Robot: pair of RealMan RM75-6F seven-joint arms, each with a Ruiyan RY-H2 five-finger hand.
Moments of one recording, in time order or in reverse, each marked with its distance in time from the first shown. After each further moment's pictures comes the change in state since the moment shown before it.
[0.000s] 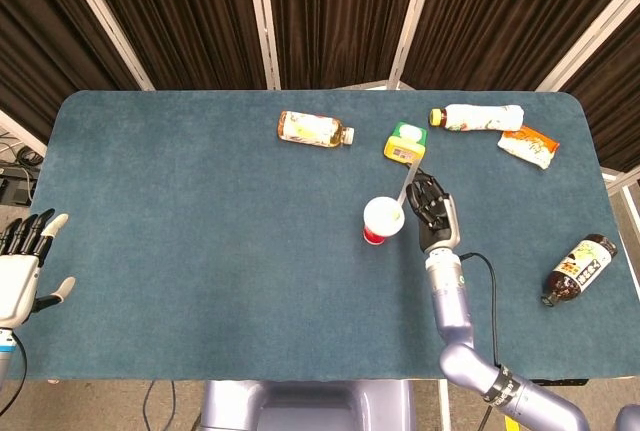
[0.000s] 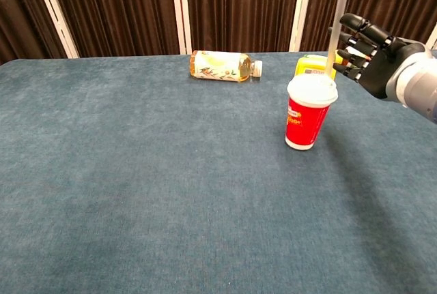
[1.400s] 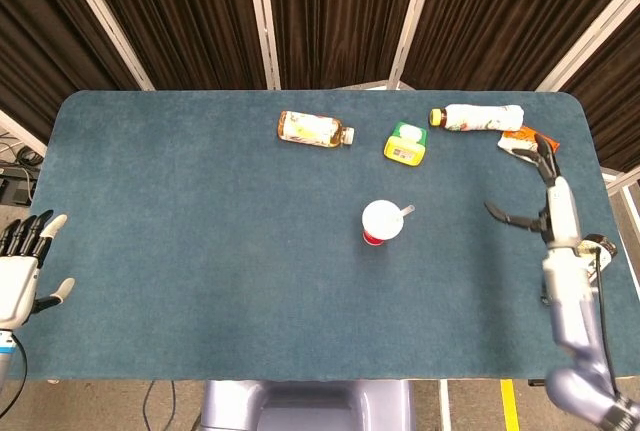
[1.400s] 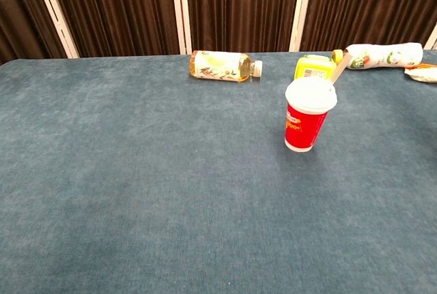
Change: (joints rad) left arm 0.006 -0.005 0.000 -0.005 -0.005 0.009 0.012; right arm -0.168 0.513 -0.170 -0.029 -0.368 0.156 -0.557
